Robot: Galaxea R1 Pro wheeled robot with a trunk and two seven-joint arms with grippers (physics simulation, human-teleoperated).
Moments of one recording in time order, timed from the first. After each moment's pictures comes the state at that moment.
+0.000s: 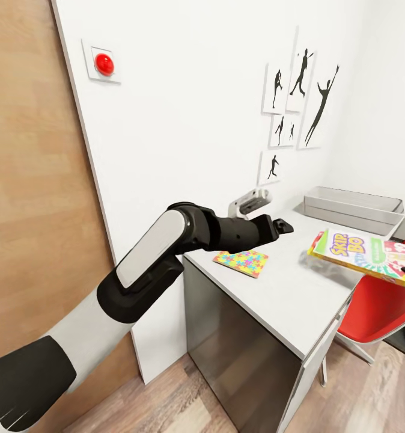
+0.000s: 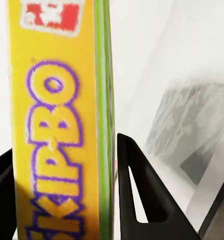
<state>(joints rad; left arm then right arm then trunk) -1.14 -0.16 -0.77 -1.60 1.88 0.56 1.08 -0.78 -0.72 -0.78 -0.40 -0.28 0.88 1.21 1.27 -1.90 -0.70</state>
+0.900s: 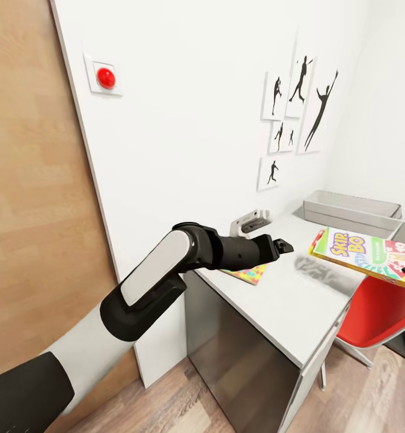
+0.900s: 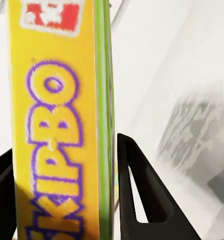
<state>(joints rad) -1.06 -0.16 -0.80 -1.61 1.86 0.56 1.08 -0.76 -0.71 -0.78 -0.41 -0.28 0.83 1.24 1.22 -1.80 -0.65</state>
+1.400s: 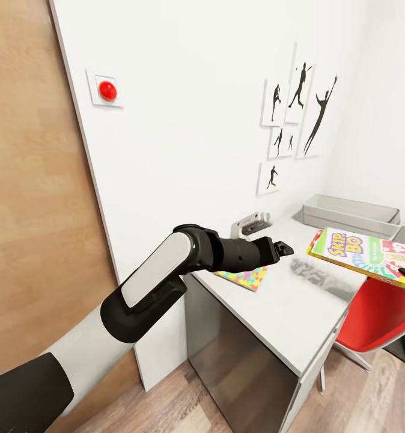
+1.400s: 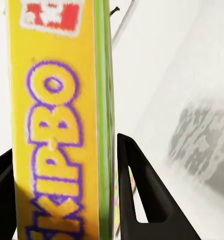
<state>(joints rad) -1.05 -0.16 -0.81 -1.61 1.86 0.56 1.08 -0.76 -0.70 -0.78 -0.41 -0.28 0.81 1.24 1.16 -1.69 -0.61</state>
